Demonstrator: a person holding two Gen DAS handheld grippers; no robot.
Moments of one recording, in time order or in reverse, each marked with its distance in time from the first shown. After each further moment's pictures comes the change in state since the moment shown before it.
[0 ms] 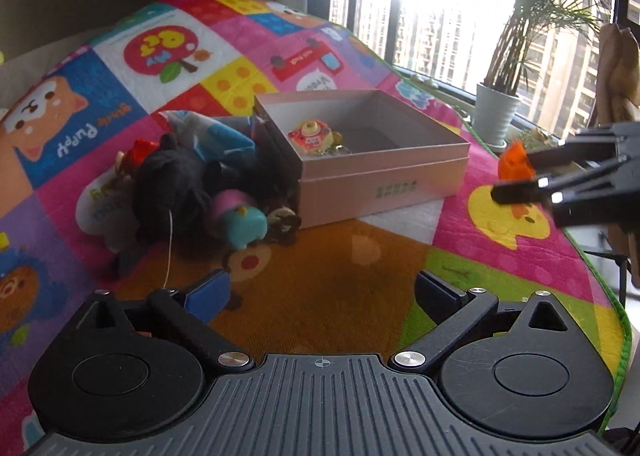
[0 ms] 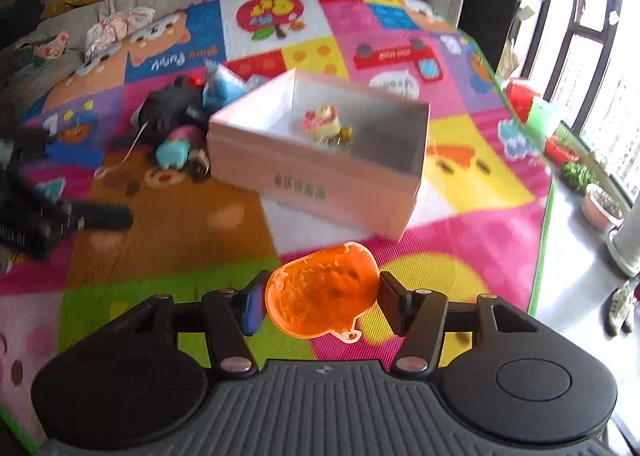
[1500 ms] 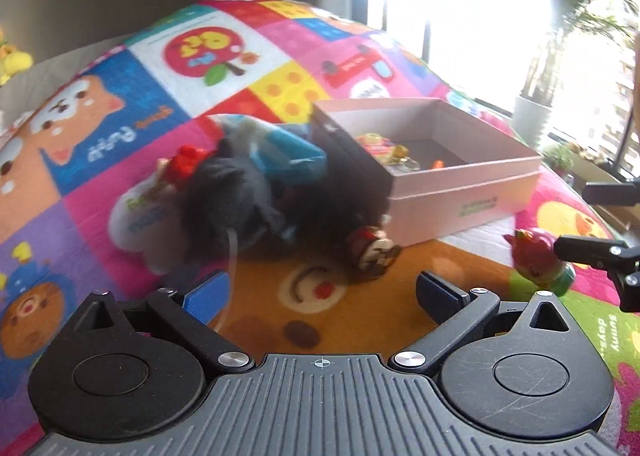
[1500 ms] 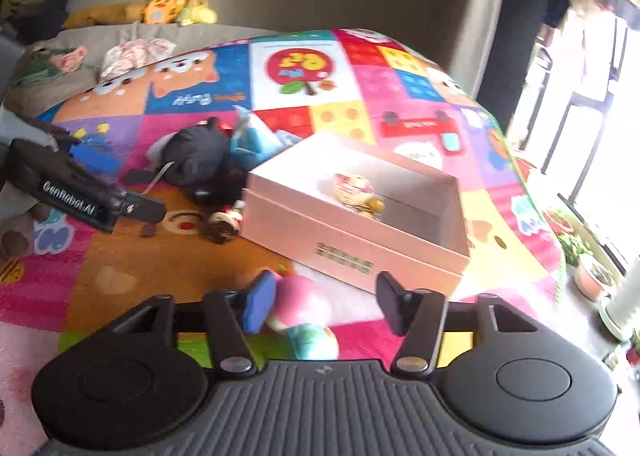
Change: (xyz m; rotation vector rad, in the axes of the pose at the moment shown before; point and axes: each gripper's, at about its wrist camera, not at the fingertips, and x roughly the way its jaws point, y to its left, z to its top) left arm 0.036 0.030 0.010 0.010 -0.038 0.072; right arm 0.009 0.030 -0.036 0.016 -0.122 -0.024
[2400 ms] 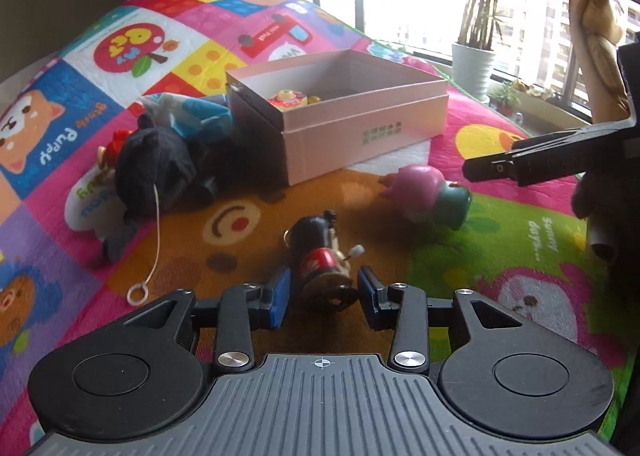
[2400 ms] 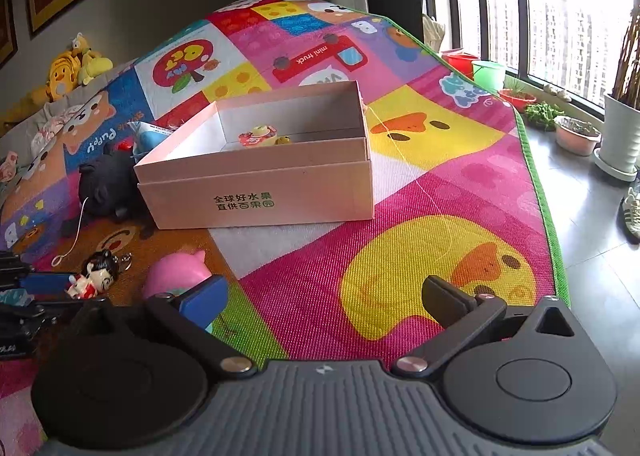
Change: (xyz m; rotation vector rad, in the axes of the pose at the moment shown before) left arm -0.037 -0.032 -0.043 0.145 0.078 -0.081; right arm 0.029 -0.050 -0.038 0.358 0.113 0.005
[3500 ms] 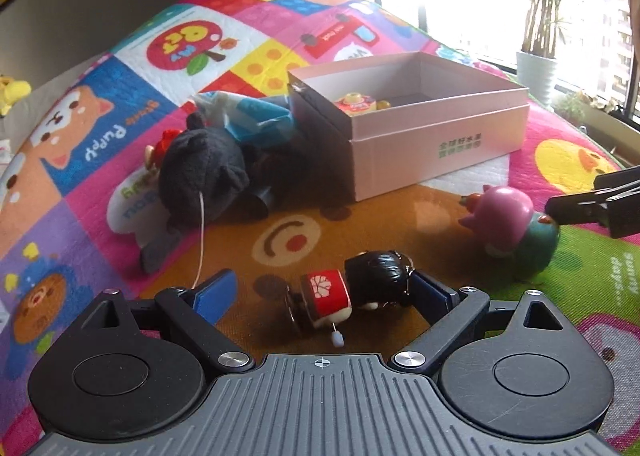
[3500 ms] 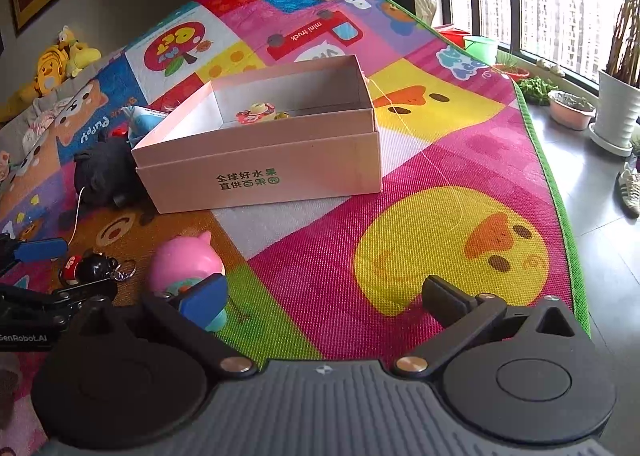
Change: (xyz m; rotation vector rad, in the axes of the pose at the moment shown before) left arm 0.034 0.007 0.015 -0.061 -0.001 0.193; right arm 0.001 0.011 -0.003 0.025 0.045 -0.015
